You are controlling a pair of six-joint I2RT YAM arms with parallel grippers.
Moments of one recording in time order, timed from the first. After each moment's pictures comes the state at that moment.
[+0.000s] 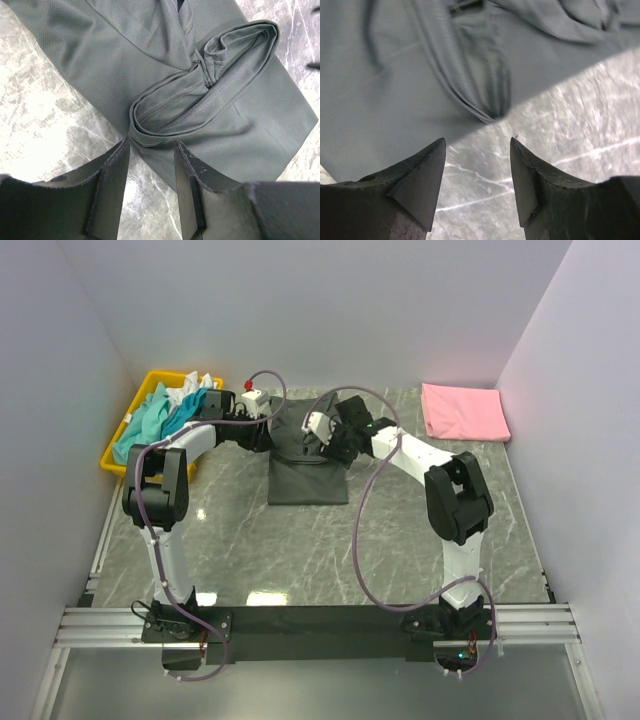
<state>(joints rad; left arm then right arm) -0.13 2.04 1.45 -0.22 0.66 0.16 0.51 2.00 1.56 -0.46 -0.15 -0.72</state>
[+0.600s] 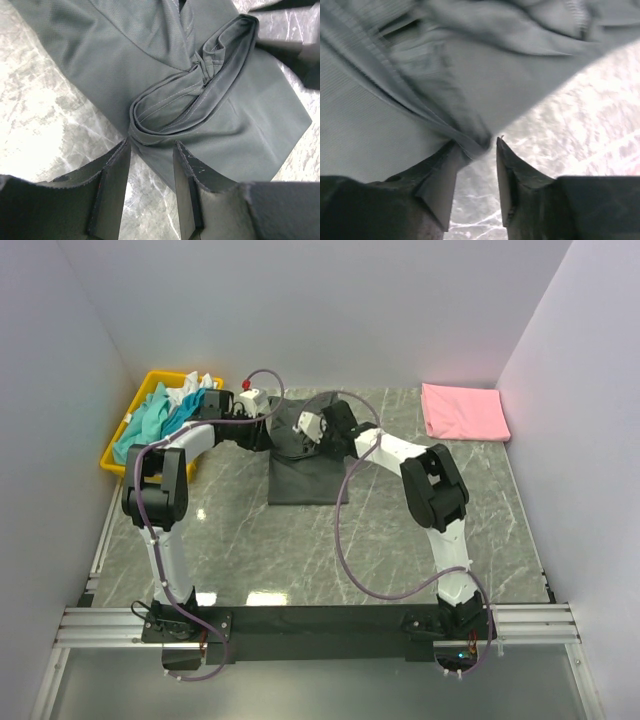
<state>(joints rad) -0.12 2.04 1.45 -0.21 0.67 0.13 0.54 2.20 1.64 -0.31 0.04 -0.73</state>
